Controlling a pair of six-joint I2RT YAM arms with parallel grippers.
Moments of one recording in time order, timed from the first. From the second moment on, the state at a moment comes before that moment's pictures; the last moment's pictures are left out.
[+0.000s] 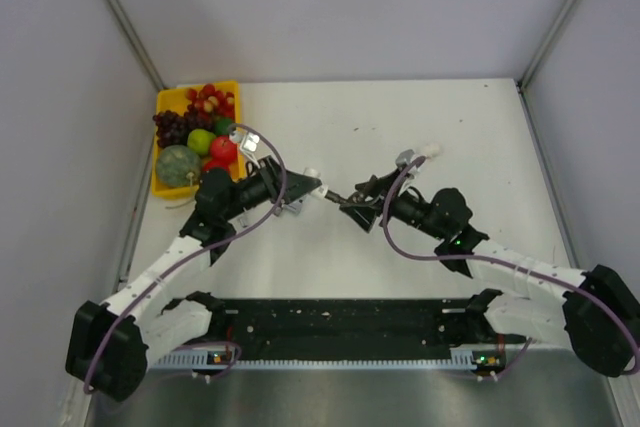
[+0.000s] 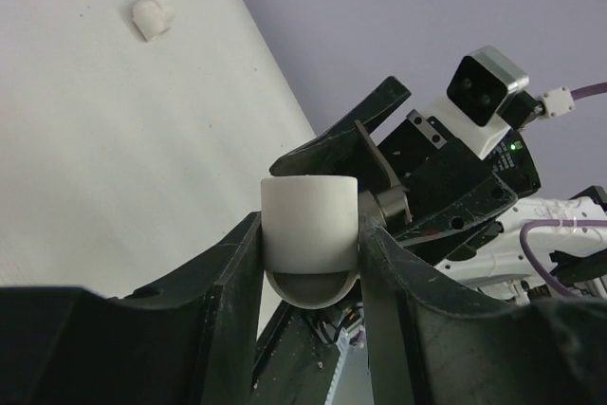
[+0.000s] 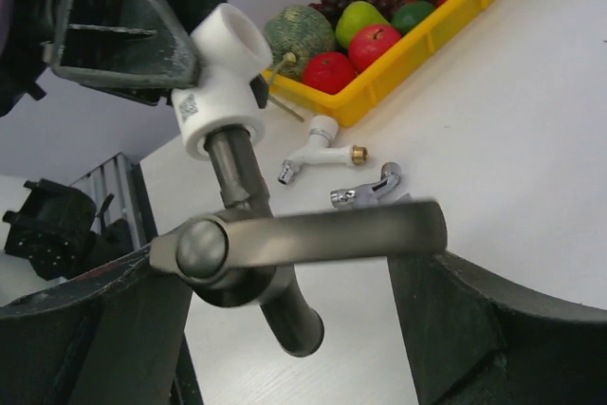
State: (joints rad) left arm -0.41 0.97 0.56 0.46 0.59 -0.96; right arm 0.71 1.06 0.43 0.70 -0.31 0.39
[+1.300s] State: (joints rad) left arm -0.41 0.88 0.41 0.95 0.64 -0.74; right arm 0.72 1.56 0.41 1.41 -0.50 1.65
